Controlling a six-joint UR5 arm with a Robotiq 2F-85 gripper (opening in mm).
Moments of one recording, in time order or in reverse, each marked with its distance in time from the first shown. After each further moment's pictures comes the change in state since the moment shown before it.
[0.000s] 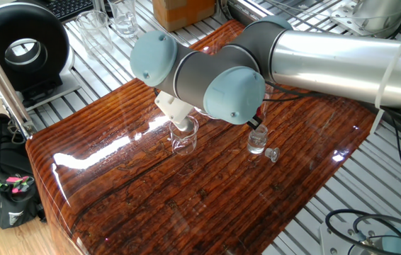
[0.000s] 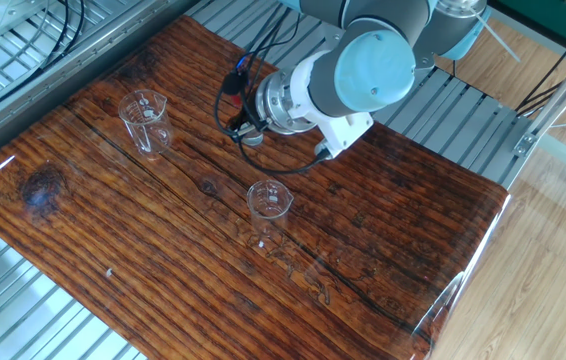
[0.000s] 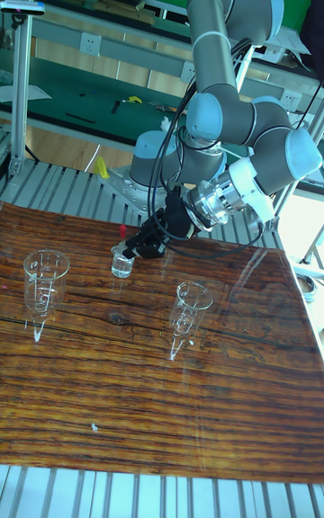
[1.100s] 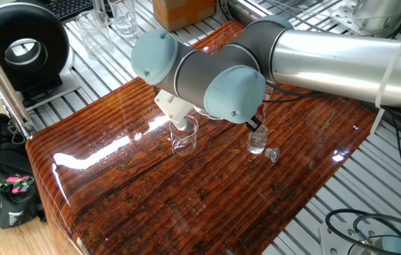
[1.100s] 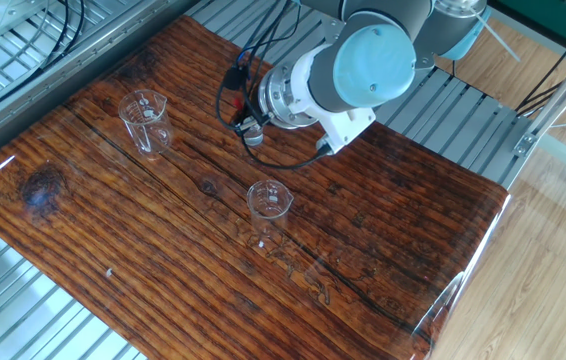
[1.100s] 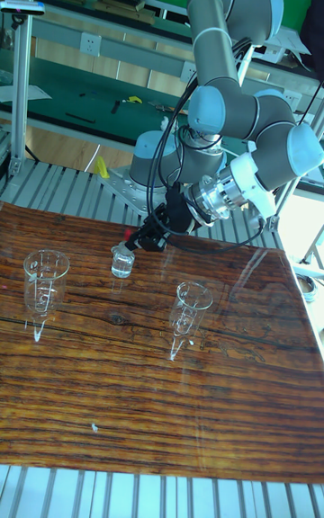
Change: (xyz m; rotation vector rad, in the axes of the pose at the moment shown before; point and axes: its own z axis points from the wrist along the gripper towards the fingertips) arm 0.005 0.011 -0.006 -0.034 0.000 0.008
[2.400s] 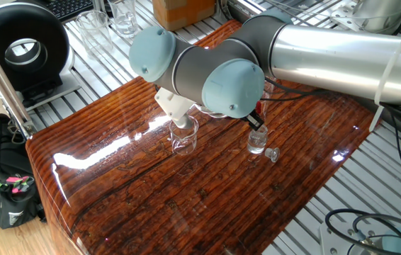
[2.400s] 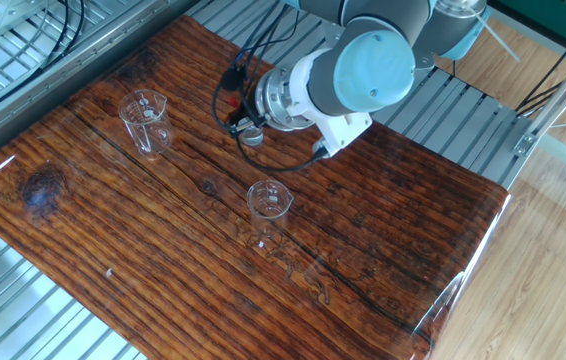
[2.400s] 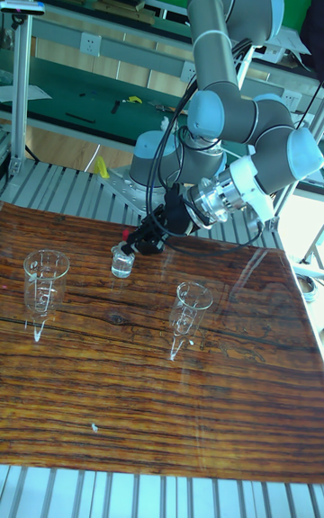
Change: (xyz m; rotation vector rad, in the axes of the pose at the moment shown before) arm 0.003 -0.010 0.004 0.023 0.023 0.015
